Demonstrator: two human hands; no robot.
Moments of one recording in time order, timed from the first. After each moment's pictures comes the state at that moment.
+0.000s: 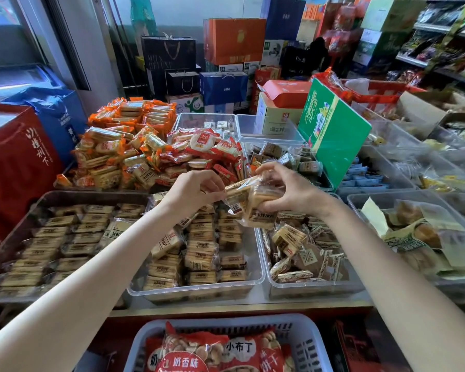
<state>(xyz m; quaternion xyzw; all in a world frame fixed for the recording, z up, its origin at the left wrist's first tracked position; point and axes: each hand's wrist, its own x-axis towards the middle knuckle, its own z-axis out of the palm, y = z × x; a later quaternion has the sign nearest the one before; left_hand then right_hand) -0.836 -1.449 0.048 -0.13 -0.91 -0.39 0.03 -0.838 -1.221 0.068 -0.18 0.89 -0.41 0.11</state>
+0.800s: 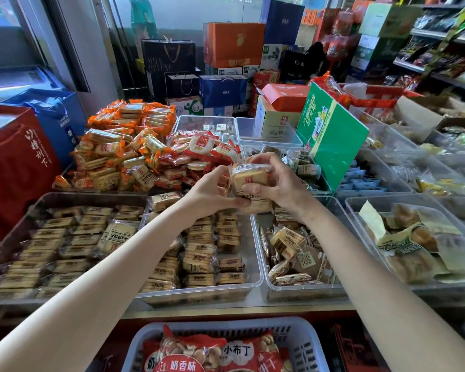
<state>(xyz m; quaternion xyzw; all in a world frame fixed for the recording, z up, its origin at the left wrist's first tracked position) -0.836 -1.422 0.051 -0.13 -0.83 -0.53 -0.06 -0.836 -1.243 0.063 -0.19 0.77 -0.60 0.03</state>
